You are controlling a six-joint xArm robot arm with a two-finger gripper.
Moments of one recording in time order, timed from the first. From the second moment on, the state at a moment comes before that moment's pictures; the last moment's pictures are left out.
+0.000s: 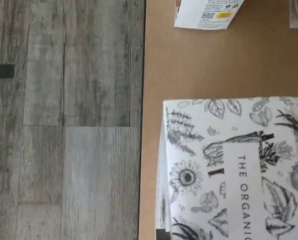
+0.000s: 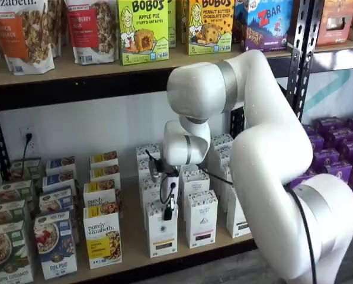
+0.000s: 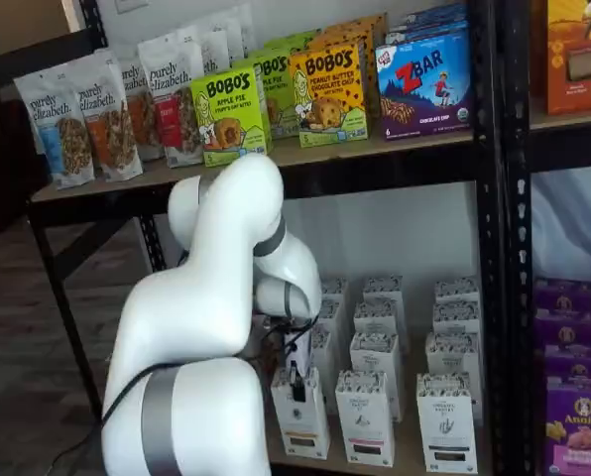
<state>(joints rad) 0.21 1.06 -1.58 0.25 0.49 -1.57</state>
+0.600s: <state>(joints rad) 0.22 1.02 -1.51 0.27 0.48 -1.59</state>
